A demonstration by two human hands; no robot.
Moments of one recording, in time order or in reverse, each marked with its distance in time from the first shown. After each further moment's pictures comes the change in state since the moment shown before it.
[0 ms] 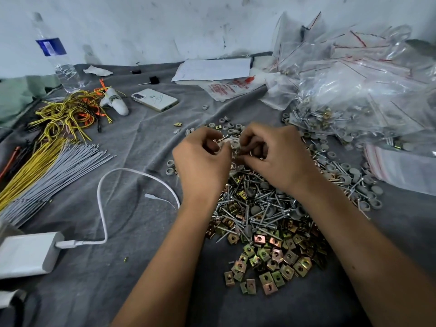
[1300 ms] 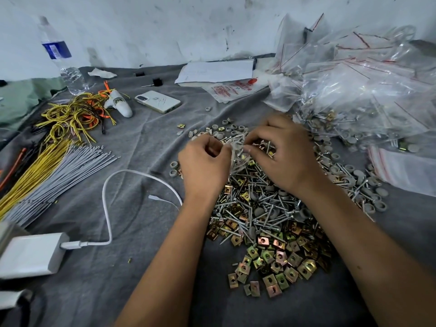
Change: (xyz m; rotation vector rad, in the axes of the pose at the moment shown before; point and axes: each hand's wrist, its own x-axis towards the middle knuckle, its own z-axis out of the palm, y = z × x) left_hand 0.004 -0.003 0.000 0.011 -0.066 -0.089; right_hand 0.004 0.005 0.002 -0.142 0.133 -0.084
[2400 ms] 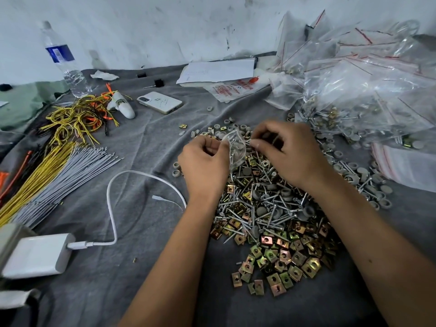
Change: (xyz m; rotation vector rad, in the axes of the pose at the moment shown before) left_hand 0.002 -0.007 0.004 -0.112 0.055 -0.094; right_hand -0.001 0.004 -0.006 0.166 -0.095 0.155
